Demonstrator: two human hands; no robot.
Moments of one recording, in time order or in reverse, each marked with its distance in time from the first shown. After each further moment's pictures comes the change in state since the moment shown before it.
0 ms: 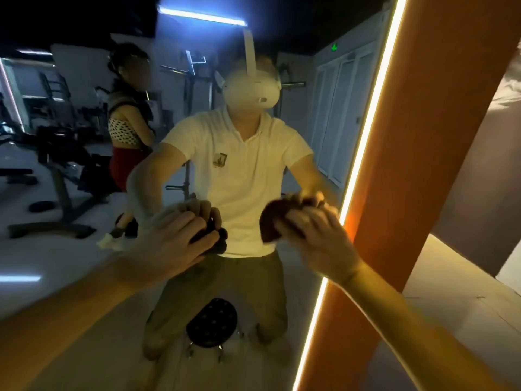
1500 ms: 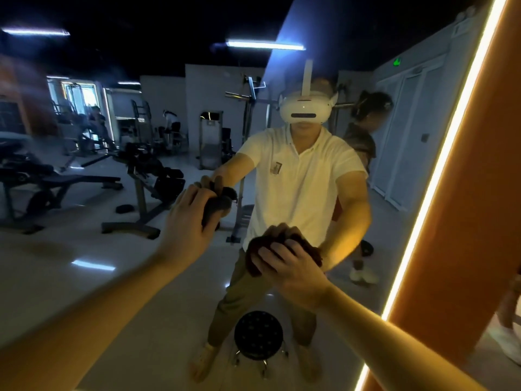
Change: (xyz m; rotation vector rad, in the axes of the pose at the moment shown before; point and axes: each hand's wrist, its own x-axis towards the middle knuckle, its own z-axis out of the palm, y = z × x) left_hand -0.027 -0.058 -0.073 -0.333 0.134 -0.808; right_hand 0.103 -0.104 0.019 0.236 -0.082 -0.192
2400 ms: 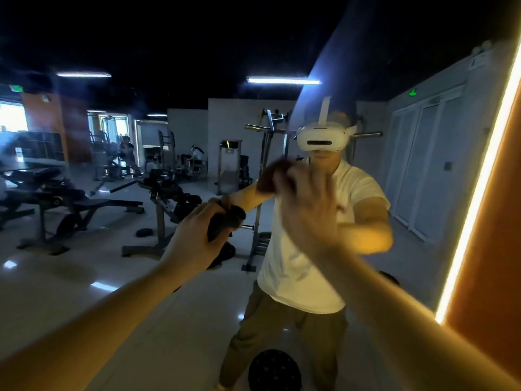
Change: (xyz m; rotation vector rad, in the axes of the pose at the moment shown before) left_hand 0.034 -0.013 -0.039 -0.084 -0.073 -0.130; right_hand 0.129 0.092 -0.038 -0.087 0.365 0.515
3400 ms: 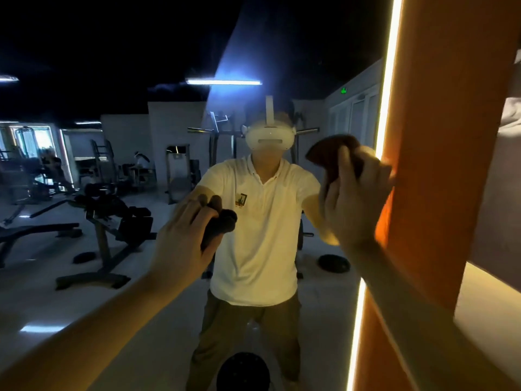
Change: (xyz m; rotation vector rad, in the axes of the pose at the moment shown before) left_hand 0.031 0.075 0.057 0.223 0.105 0.363; right_hand -0.048 0.154 -0.066 -0.247 0.222 0.354
